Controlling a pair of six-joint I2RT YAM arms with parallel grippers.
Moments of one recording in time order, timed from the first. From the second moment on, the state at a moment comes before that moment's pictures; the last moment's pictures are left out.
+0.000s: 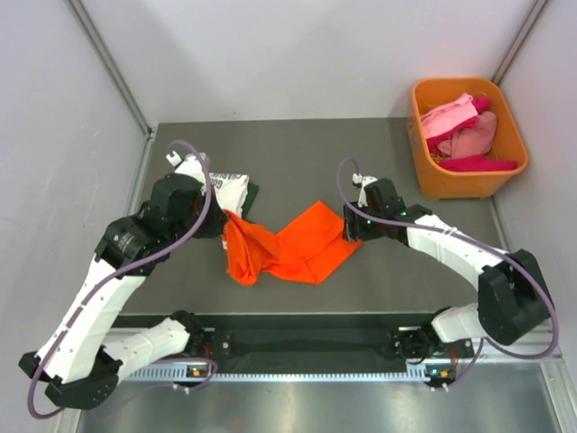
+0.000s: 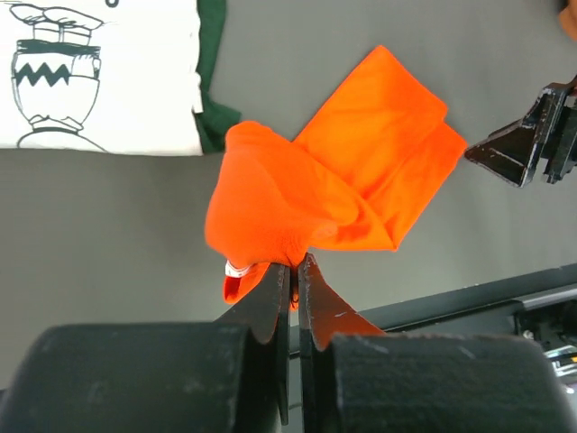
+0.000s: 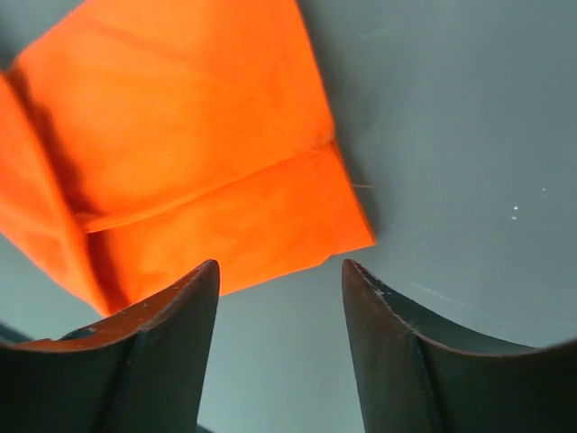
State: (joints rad) left arm -0.61 0.96 1.39 -1.08 -0.20 -0.51; right arm 0.52 1.36 0.86 -0.38 -0.10 0.29
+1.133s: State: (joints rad) left arm -0.61 0.92 1.30 -1.13 -0.25 -0.47; right arm 0.45 1.74 1.04 -0.23 -0.18 0.39
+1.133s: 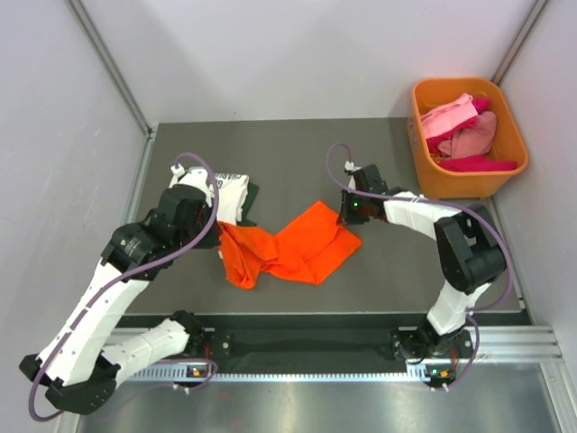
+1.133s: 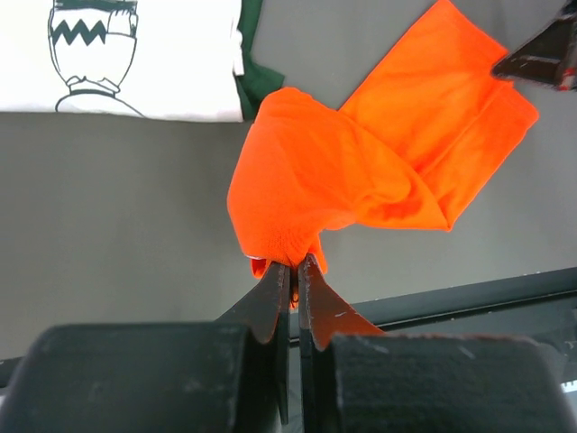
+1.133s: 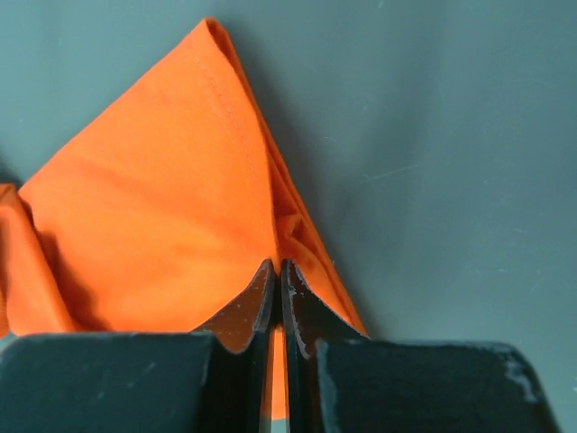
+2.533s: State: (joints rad) left arm -0.27 1.13 1.40 -0.87 -0.08 -0.41; right arm -0.05 1.02 1.43 -0.66 -0.29 0.38
